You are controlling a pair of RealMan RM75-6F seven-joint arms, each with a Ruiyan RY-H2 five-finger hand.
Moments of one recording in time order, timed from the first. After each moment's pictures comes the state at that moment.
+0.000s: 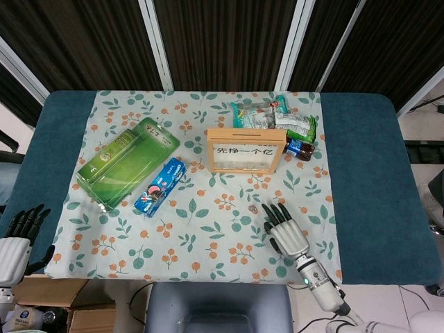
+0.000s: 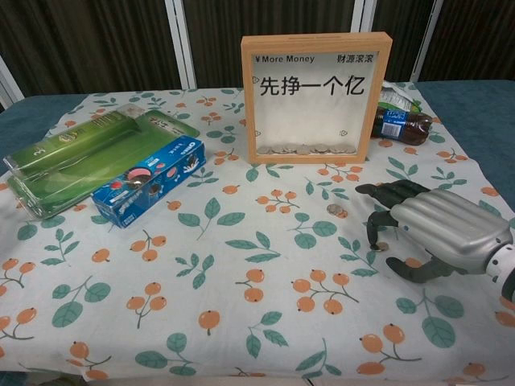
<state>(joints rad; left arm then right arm) -0.11 -1.21 0.00 -1.33 1.58 1.51 -0.22 0.41 -1.74 0.02 -1.22 -1.48 1.13 -0.44</state>
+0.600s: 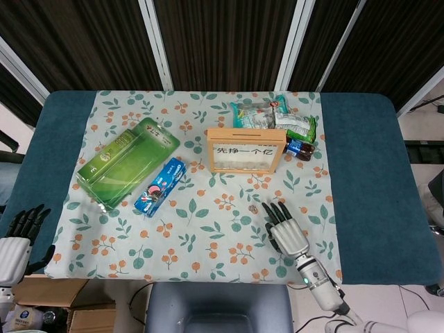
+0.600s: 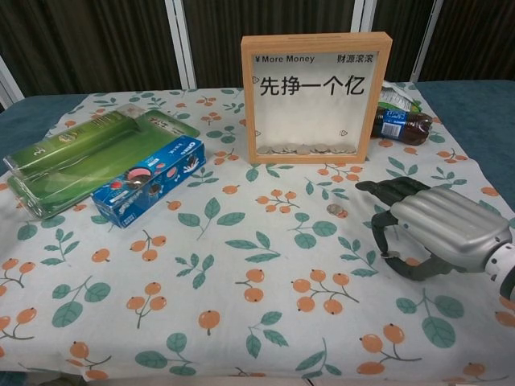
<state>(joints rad) -0.11 -1.22 0.00 -1.31 1.59 1.52 -0.25 0.41 -1.76 0.02 -1.19 -1.49 1.16 -0.42</state>
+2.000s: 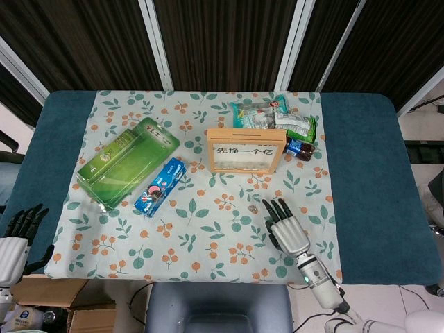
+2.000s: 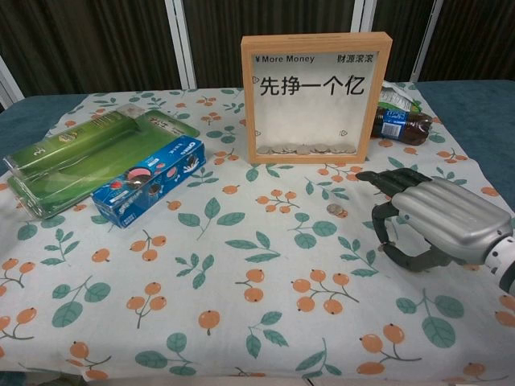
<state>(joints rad) -0.11 -1.22 0.00 -1.29 1.59 1.53 -0.28 0.42 -1.78 0.02 -1.15 -1.52 1.19 -0.37</state>
